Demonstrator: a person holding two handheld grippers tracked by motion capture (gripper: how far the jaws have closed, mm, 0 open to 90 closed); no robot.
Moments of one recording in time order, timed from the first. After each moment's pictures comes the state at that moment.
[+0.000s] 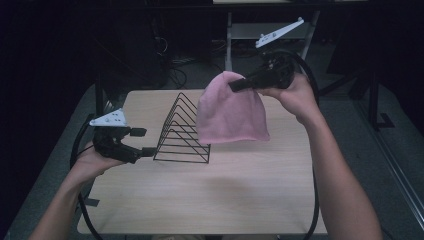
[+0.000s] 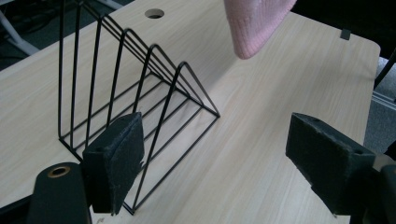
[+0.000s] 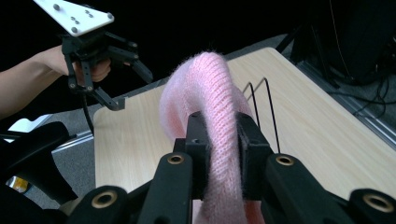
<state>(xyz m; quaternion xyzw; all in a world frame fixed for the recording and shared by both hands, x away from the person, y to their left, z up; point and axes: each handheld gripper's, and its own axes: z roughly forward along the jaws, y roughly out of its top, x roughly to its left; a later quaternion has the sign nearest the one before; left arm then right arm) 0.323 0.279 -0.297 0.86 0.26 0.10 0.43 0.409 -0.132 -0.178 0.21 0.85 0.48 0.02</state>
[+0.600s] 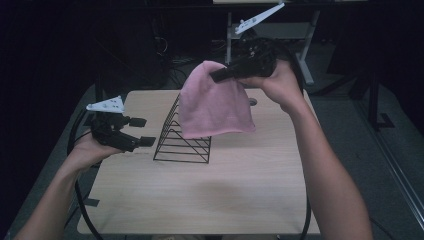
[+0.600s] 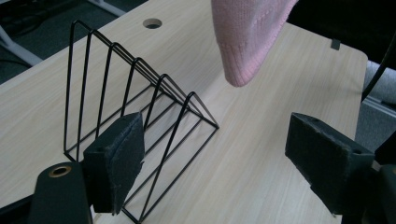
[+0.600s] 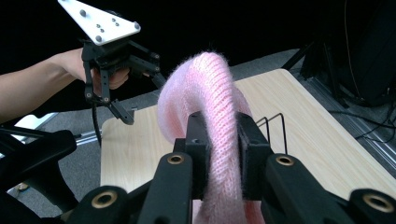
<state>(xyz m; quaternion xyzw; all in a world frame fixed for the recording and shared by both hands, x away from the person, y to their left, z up) 0.340 0.279 -0.274 0.86 0.26 0.08 0.44 0.414 -0.094 -0.152 0.18 0.86 0.48 0.02</state>
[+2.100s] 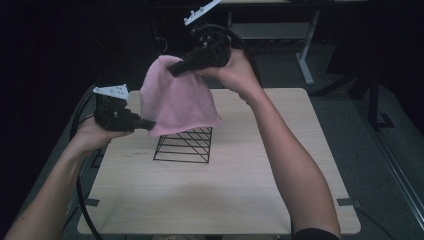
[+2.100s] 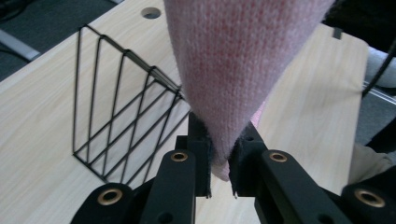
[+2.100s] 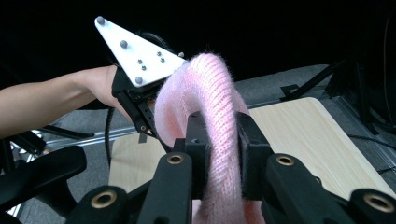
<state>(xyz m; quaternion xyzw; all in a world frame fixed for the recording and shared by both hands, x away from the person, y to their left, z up) 0.372 0.278 -0.261 0.87 0.25 0.06 0.41 0.430 -0.009 -0.137 0.12 0.86 0.49 0.00</state>
